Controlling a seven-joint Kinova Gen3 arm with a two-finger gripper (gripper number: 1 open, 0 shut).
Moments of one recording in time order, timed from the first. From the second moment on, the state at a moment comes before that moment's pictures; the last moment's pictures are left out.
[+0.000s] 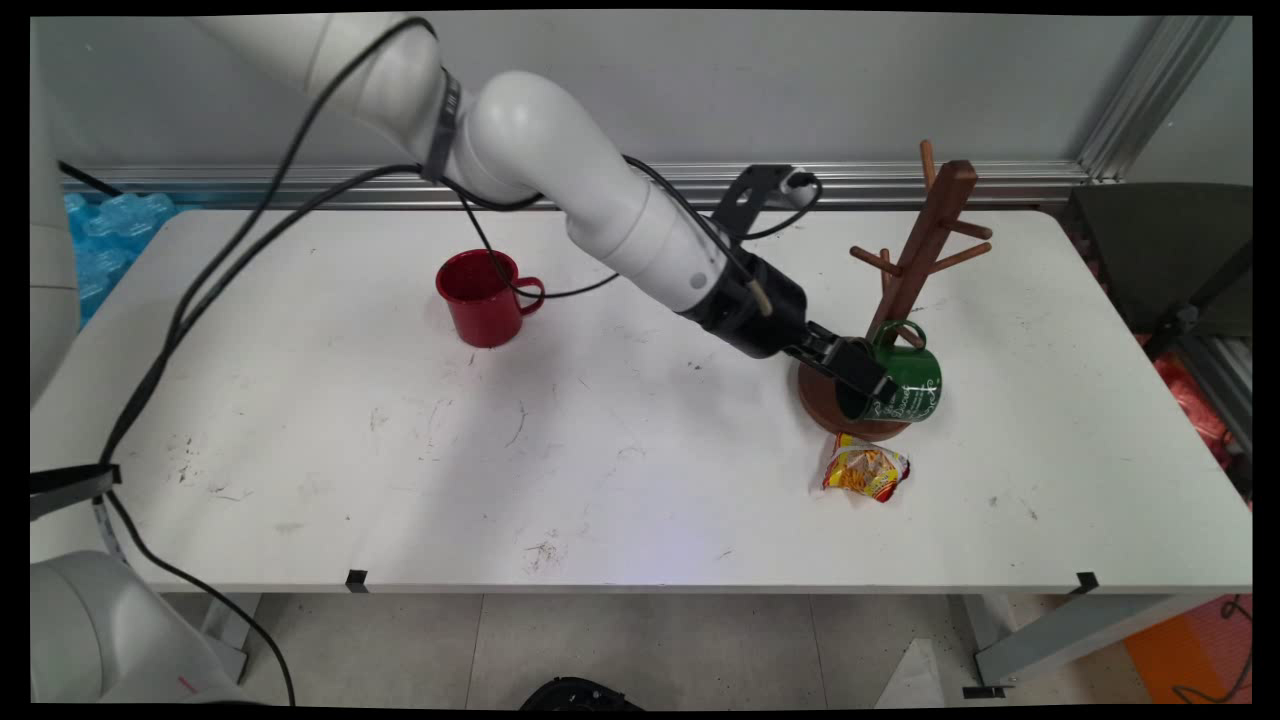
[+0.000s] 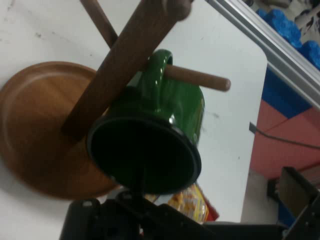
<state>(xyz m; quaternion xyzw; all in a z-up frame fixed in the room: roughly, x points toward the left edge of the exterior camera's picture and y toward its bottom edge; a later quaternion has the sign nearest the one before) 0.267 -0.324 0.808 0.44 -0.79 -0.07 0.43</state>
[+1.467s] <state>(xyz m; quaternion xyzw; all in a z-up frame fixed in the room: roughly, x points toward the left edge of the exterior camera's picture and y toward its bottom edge) 0.235 -0.344 0.768 0.47 -0.75 -0.09 0.46</state>
